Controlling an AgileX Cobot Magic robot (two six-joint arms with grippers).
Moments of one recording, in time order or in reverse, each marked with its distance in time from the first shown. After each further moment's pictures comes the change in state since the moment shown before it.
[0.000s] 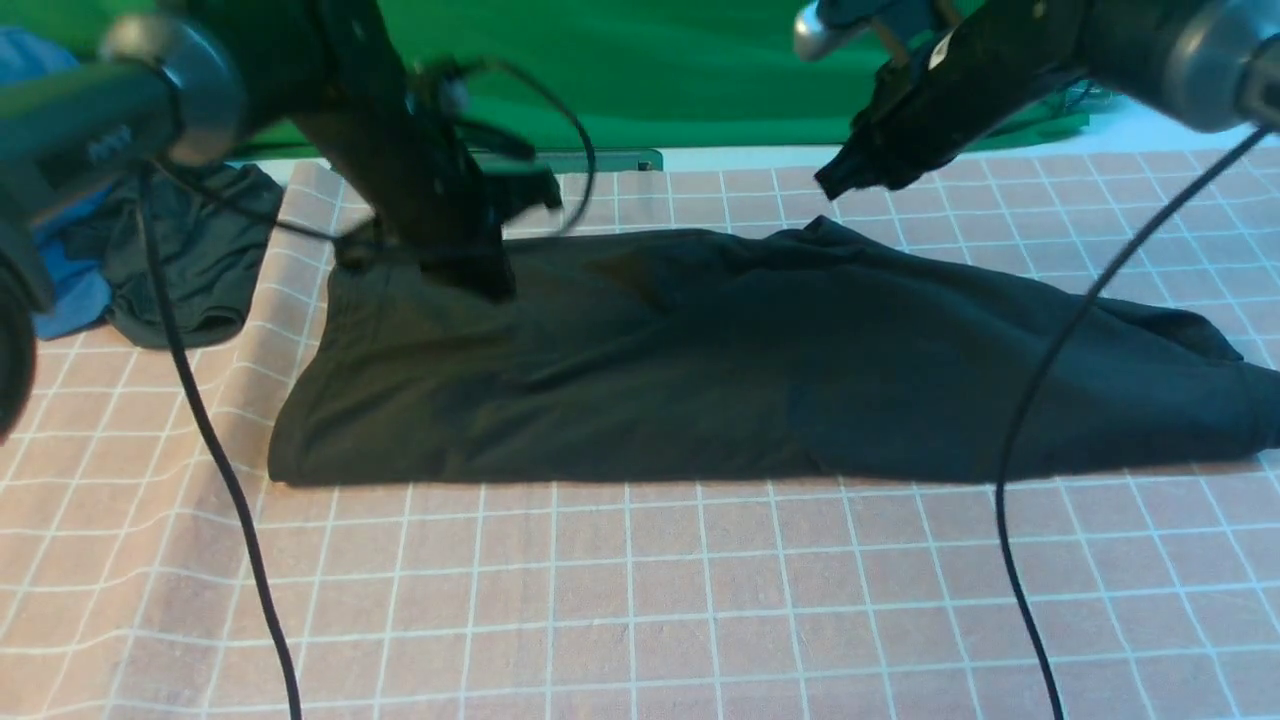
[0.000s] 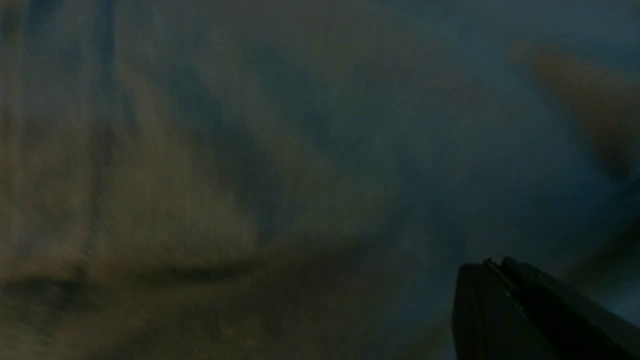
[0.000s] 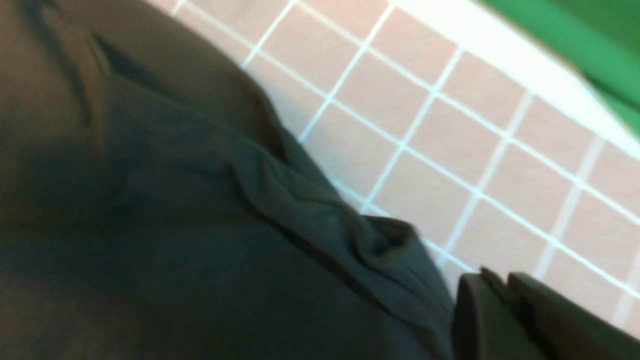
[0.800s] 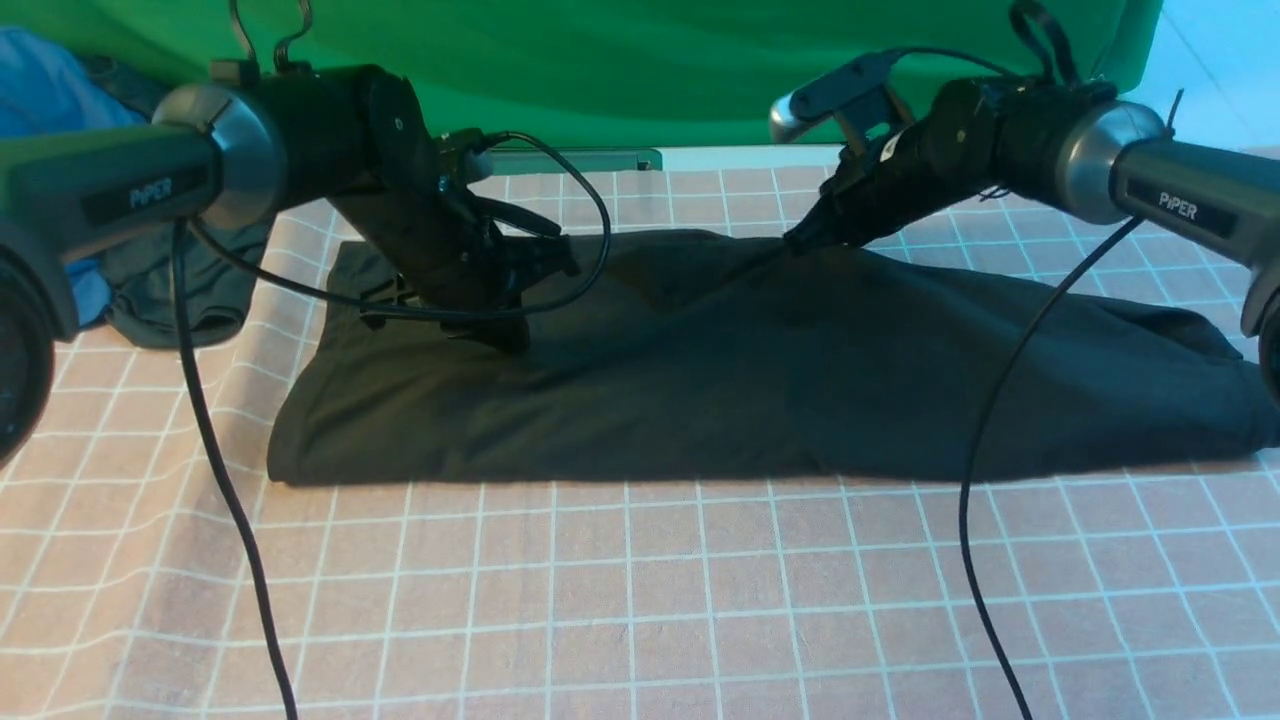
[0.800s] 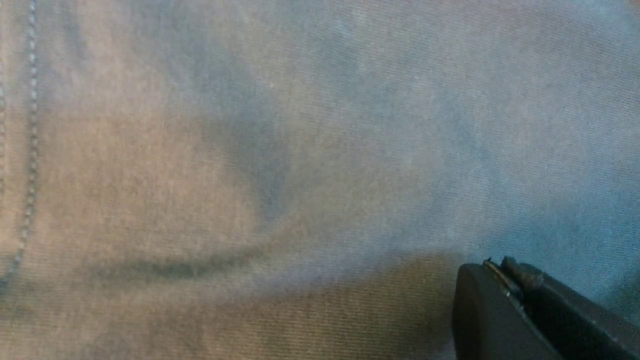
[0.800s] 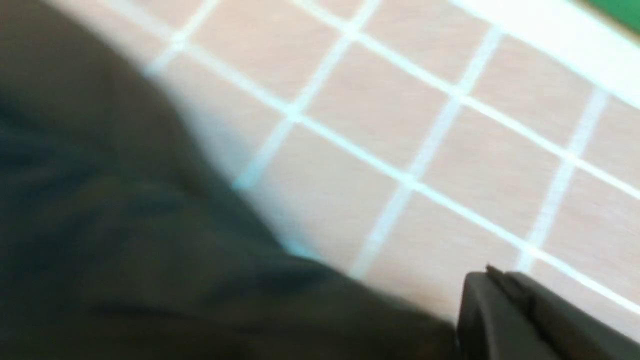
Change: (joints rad) right arm -0.028 0.195 -0.019 0.038 -0.265 0.021; left arm -0.025 0.001 0.123 0.006 -0.138 -0.001
